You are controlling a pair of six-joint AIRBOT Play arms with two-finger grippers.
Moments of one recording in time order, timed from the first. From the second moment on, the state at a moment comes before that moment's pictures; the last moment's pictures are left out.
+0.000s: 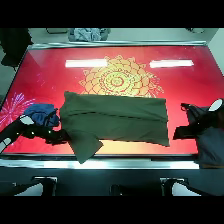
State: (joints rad) left arm 0.14 -1.29 0.68 0.99 -1.21 -1.28; right arm -0.40 -1.36 1.00 -1.38 1.51 0.96
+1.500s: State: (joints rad) left arm 0.10 -1.40 1.22 0.98 -1.09 -1.29; right arm -0.27 -1.49 1.25 -1.16 1.18 0.98
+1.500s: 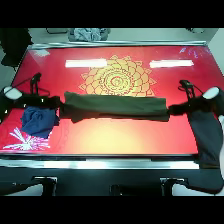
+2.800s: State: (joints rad) left arm -0.02 -1.61 1.82 0.97 -1.36 -1.39; right arm -0.35 -1.89 1.49 -0.84 1.27 1.05
